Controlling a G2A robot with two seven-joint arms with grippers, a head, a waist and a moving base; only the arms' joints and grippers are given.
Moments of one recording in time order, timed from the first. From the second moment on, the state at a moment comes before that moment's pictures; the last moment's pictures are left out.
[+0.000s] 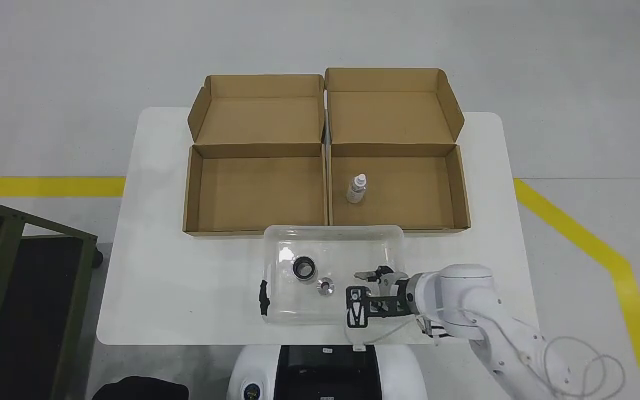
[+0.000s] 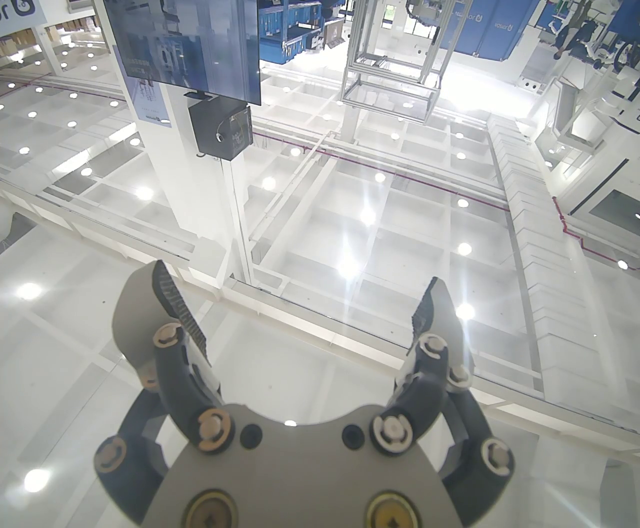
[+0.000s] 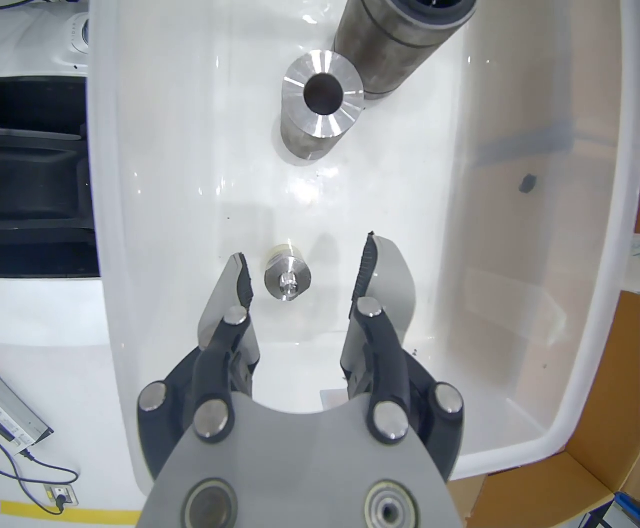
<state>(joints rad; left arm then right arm) -0.23 -0.27 -0.37 -1.29 3.07 0.37 0.06 -1.28 -1.02 1.04 -2.02 -1.37 -0.96 0.86</state>
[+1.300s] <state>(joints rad) -0.23 -0.27 -0.37 -1.29 3.07 0.37 0.06 -1.14 -0.96 0.96 -2.07 -1.25 -0.81 0.87</state>
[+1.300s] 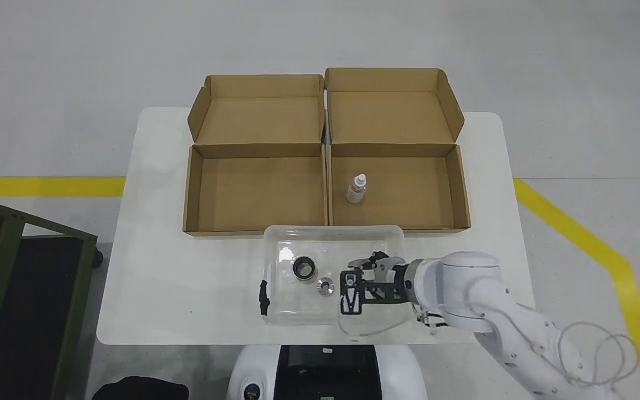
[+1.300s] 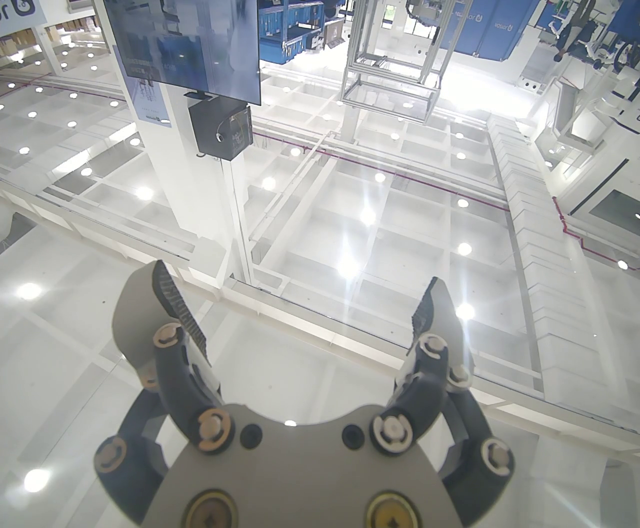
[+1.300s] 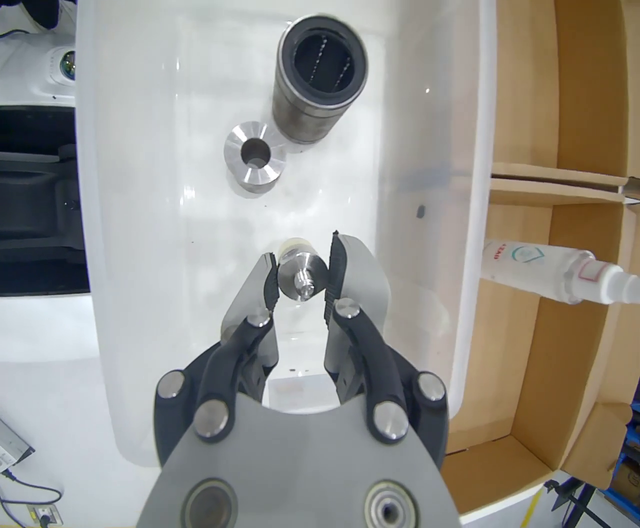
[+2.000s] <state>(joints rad) -0.23 -0.27 -0.37 -1.29 3.07 0.37 0.06 -1.09 -1.01 0.98 -2.06 -1.14 -0.48 0.39</state>
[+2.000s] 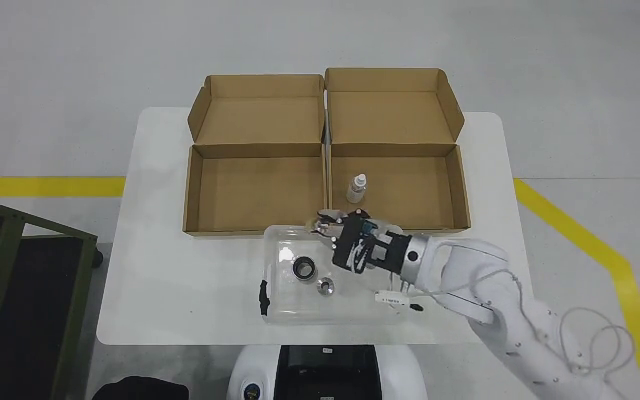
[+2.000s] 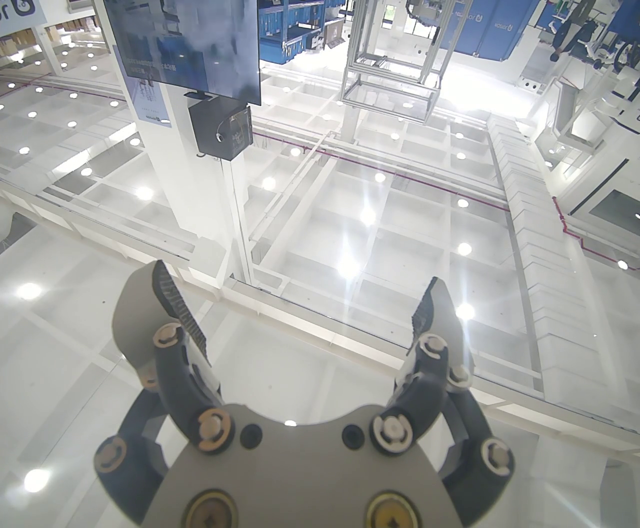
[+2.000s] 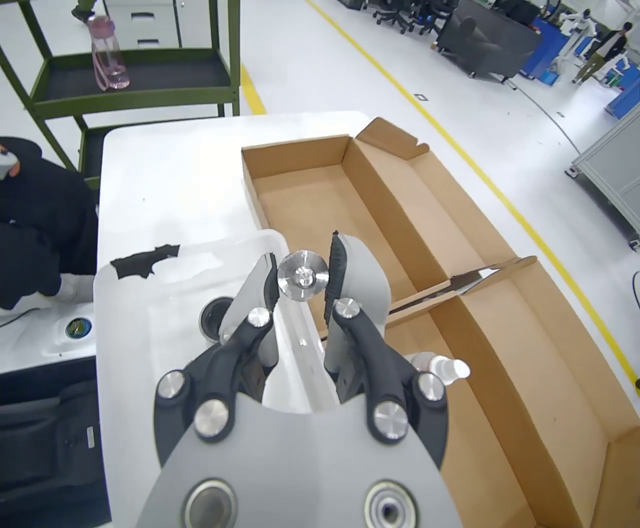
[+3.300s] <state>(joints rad) -0.23 -0.27 -0.37 -1.29 3.07 0.37 0.06 -1.00 -1.08 1.09 -2.05 -0.79 -0.41 0.11</state>
